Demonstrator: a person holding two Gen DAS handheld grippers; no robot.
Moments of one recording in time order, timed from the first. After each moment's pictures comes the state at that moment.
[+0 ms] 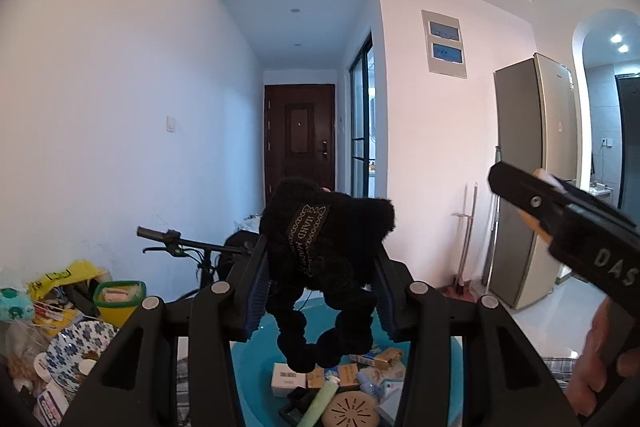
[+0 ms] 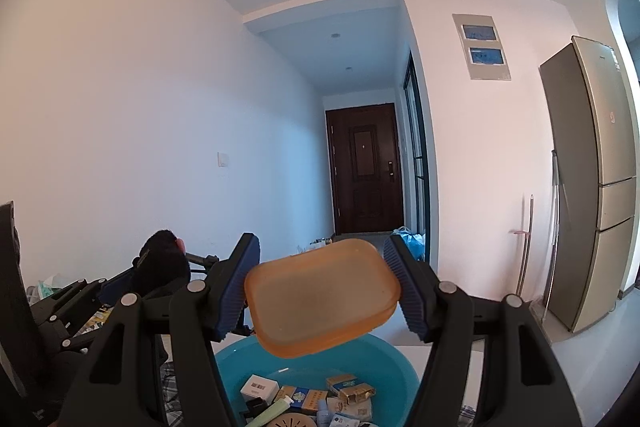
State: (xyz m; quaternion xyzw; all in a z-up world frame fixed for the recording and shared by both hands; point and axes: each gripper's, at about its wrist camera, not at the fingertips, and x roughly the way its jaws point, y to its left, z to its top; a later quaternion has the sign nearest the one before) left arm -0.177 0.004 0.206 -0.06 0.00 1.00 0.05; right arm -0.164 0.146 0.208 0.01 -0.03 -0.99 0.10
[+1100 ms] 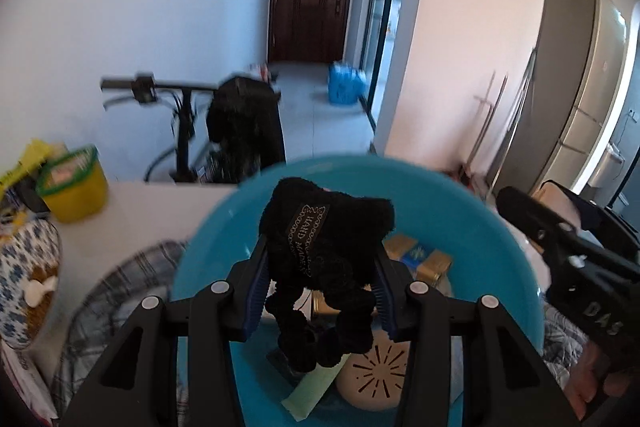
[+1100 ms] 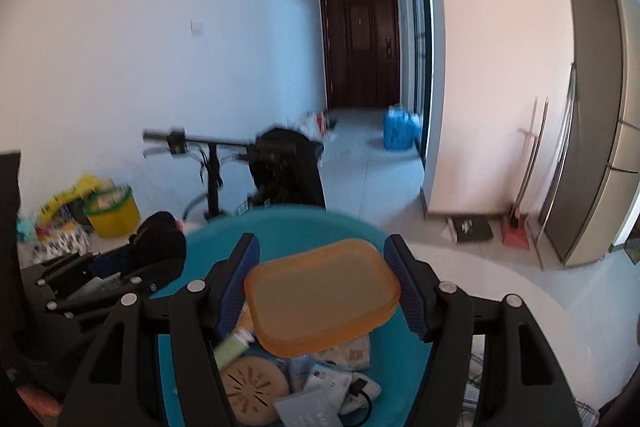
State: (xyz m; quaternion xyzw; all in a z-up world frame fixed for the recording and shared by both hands) left arm -0.355 -0.011 0.076 -0.36 -0.04 0.93 0.05; right arm -0.325 0.140 0.091 0.28 0.01 -0.96 0.09
